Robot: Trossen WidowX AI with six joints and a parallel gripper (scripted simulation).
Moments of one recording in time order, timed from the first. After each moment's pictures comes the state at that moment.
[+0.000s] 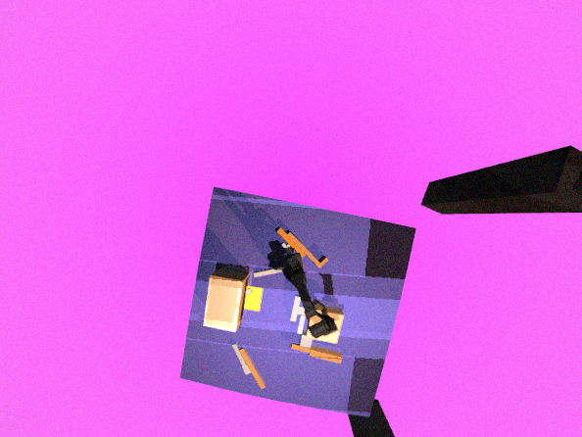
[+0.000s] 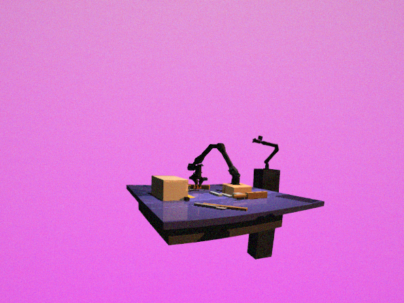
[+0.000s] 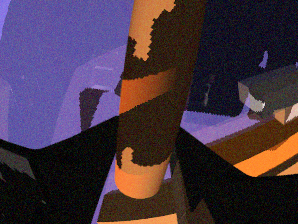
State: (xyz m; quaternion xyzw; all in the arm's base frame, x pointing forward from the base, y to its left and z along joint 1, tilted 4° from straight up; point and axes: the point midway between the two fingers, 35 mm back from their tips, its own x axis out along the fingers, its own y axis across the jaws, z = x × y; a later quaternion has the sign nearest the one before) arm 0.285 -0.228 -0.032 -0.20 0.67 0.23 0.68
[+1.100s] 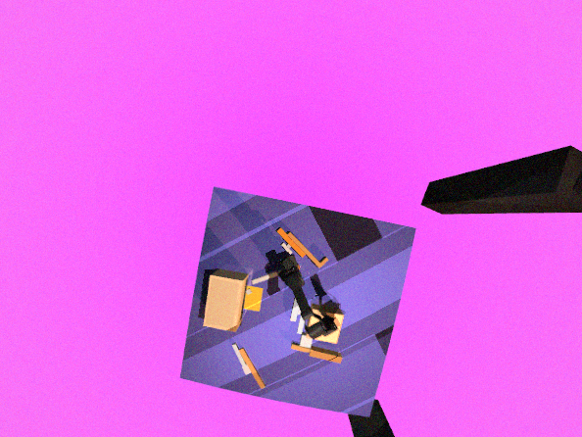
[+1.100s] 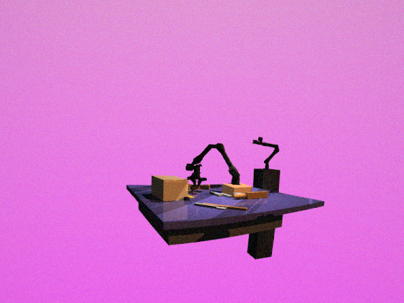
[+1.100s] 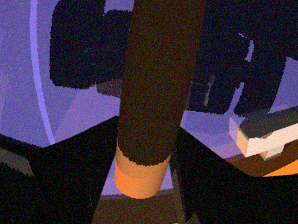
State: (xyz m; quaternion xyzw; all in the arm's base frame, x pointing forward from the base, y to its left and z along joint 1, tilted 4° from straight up) arm 0.303 -0.211 -0.032 -0.25 0.65 0.28 0.66
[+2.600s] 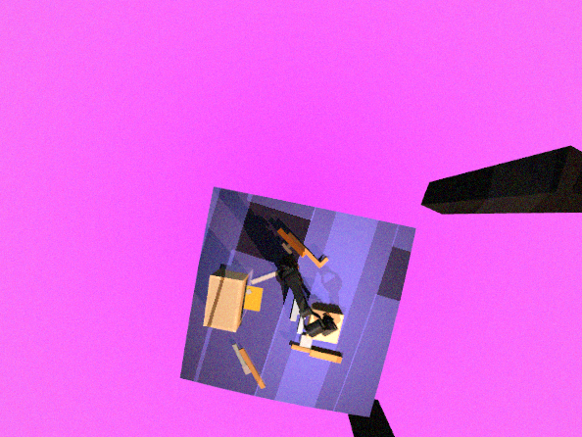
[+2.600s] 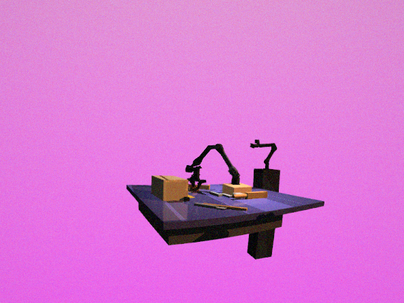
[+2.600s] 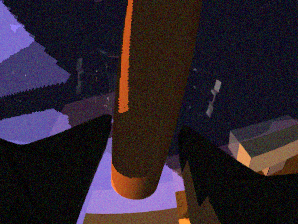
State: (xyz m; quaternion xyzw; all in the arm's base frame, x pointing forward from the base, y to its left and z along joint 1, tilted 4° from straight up) arm 0.309 -0.207 -0.050 -0.25 0.64 0.27 0.67
